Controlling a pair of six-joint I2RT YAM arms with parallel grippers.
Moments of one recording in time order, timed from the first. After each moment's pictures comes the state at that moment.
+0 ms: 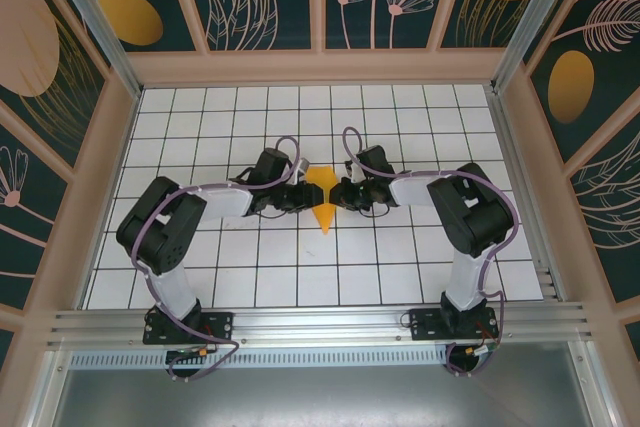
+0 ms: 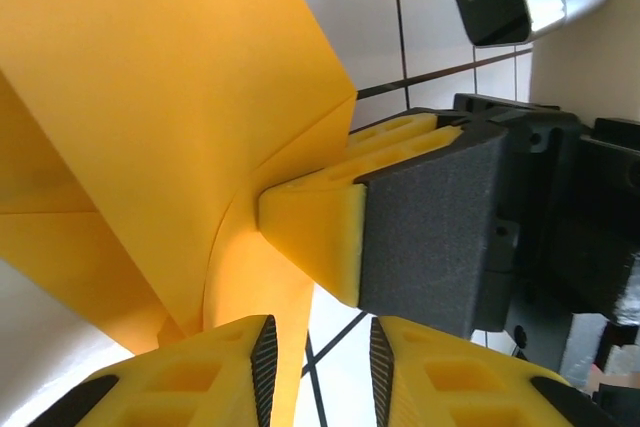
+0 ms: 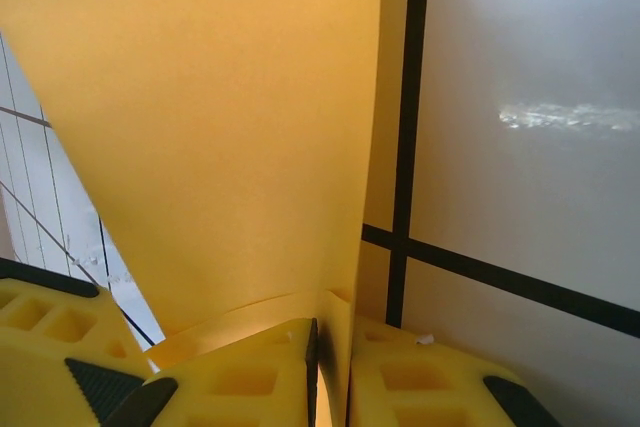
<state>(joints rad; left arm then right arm) -0.57 1.80 0.87 0.12 0.61 -0.76 0.53 1.86 0.91 0.02 -0.55 0.70</state>
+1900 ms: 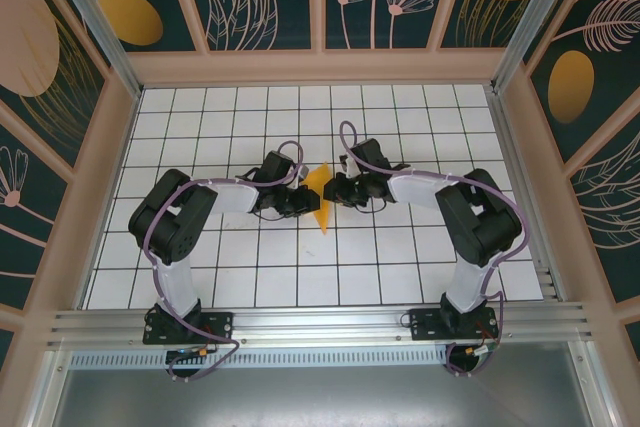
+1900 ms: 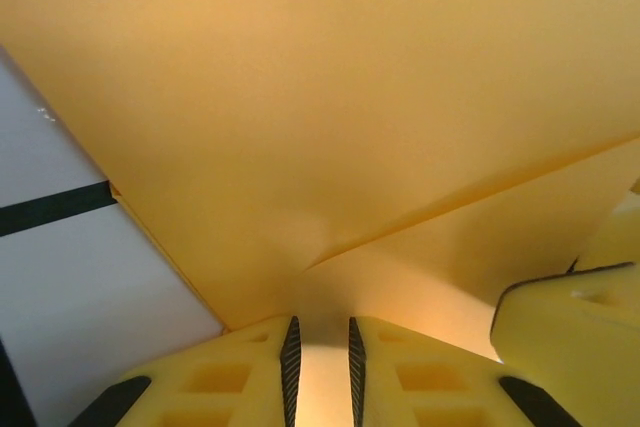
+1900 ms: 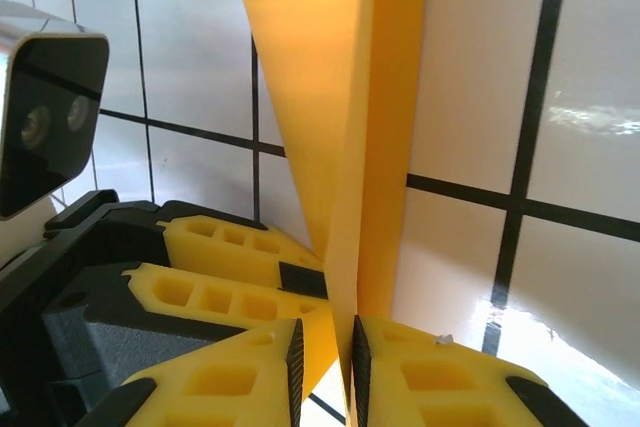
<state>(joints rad) -0.57 1.89 0.92 0.02 0.55 -0.73 0.58 1.79 0.98 -0.14 -0.51 0.70</state>
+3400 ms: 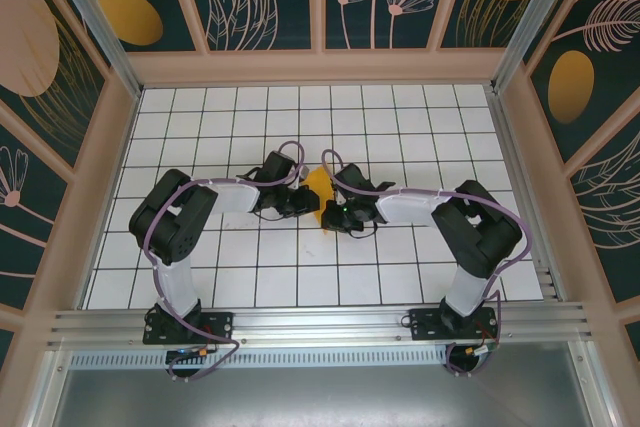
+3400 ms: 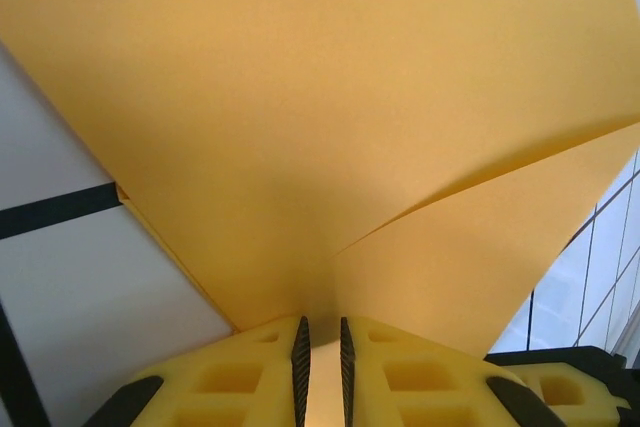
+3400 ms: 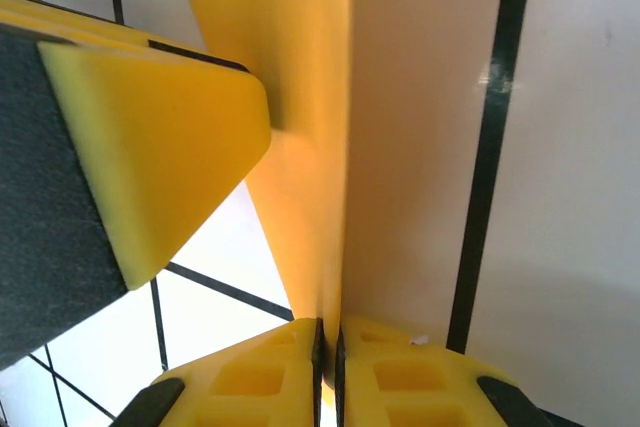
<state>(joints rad) -0.57 1.89 0.93 -0.01 0.52 -0.72 0.76 1.74 0.90 -0.24 -0.31 0.77</state>
